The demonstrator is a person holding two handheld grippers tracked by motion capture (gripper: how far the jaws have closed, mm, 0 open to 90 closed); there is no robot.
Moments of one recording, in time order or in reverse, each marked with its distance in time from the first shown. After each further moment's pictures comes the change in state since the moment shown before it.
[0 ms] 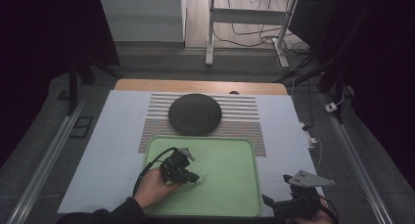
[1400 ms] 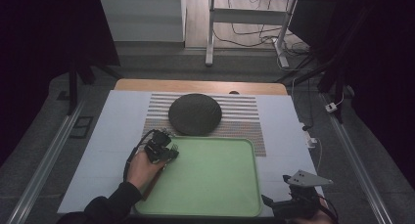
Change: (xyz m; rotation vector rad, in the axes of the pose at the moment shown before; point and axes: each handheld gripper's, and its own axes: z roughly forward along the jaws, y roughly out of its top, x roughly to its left) left arm 0.092 -0.013 -0.029 -0.050 0.245 -0.259; right arm 0.000 0.000 0.001 0.017 0.001 -0.007
